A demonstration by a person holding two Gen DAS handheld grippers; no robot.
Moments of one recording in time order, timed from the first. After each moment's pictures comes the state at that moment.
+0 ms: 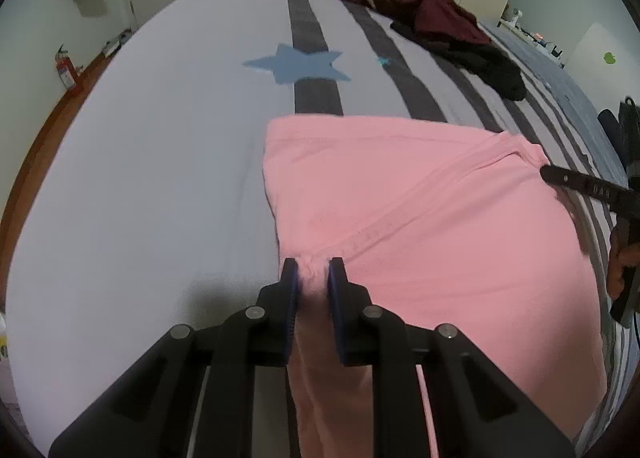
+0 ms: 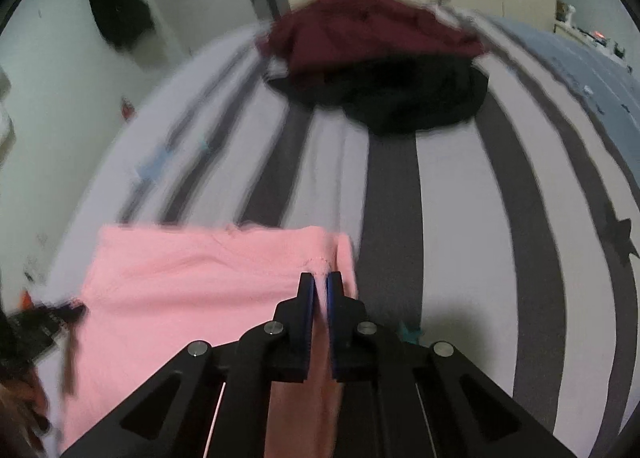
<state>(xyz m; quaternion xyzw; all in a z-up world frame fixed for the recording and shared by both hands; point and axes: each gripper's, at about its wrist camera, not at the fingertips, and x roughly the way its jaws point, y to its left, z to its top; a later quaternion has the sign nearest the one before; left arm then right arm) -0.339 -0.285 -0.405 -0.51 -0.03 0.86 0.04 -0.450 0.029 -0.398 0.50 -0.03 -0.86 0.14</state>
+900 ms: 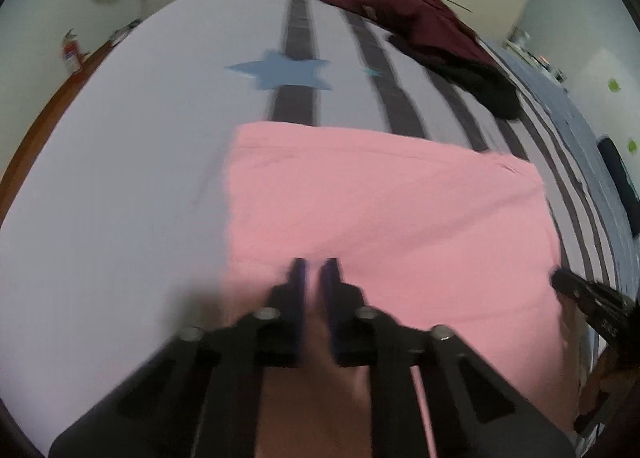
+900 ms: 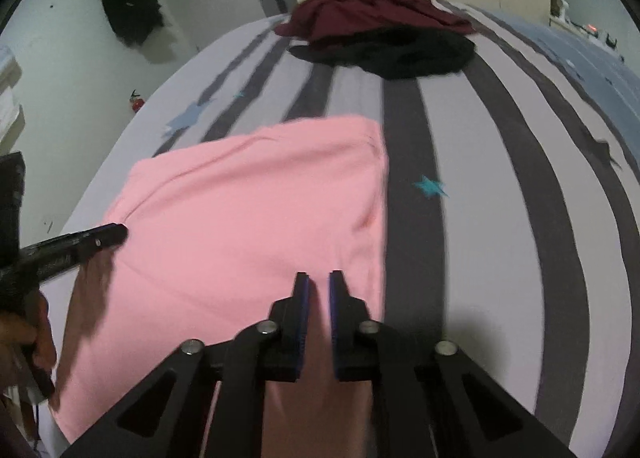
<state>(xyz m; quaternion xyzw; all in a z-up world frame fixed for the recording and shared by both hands) -0.349 -0.270 -0.402 -0.50 -0.07 0.86 0.03 -0.361 0.031 -0.409 0.49 -0.05 -0.86 0.14</state>
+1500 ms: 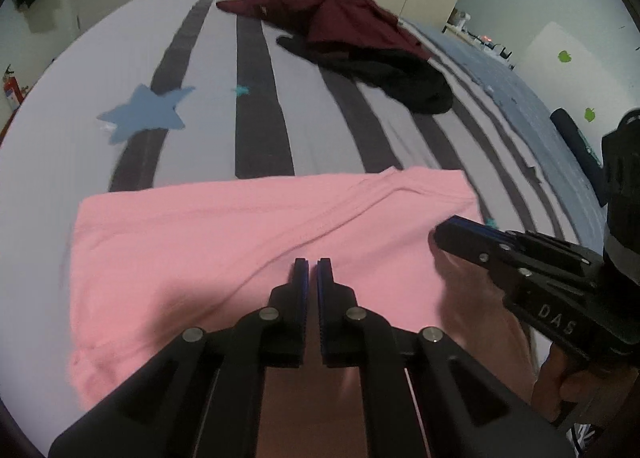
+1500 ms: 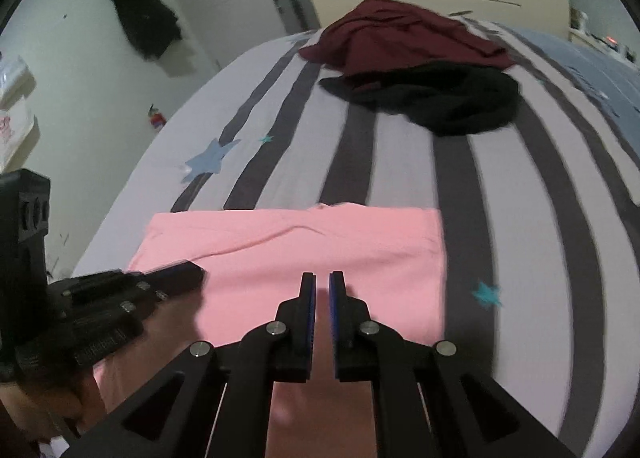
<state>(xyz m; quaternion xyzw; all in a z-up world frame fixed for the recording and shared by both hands) -0.407 -0.178 -0.405 -0.49 -0.05 0.86 0.14 -0.427 -0.015 -0.387 0.46 -0.06 -0.87 0.18</state>
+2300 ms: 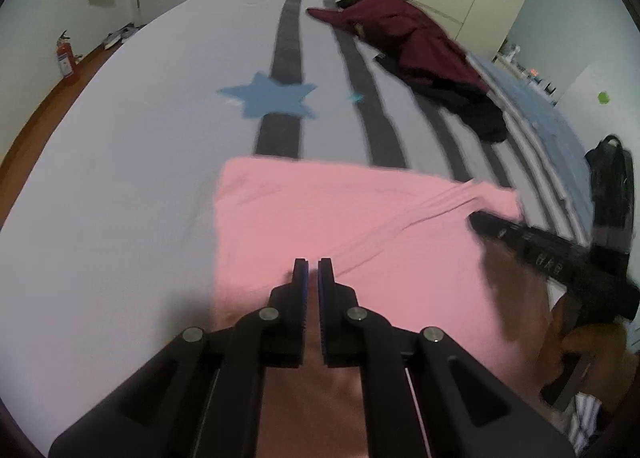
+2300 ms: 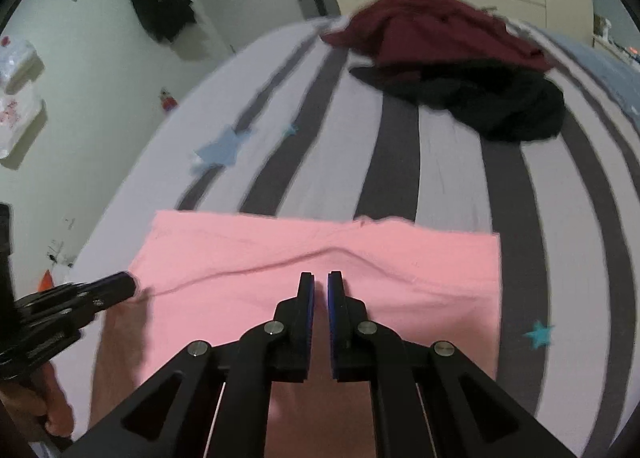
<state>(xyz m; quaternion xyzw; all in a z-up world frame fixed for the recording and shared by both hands) -0.358 -0.270 -0.391 -0.49 -0.08 0.87 0.04 -0.450 -0.036 -0.403 0.48 -0.05 -0.85 0.20</state>
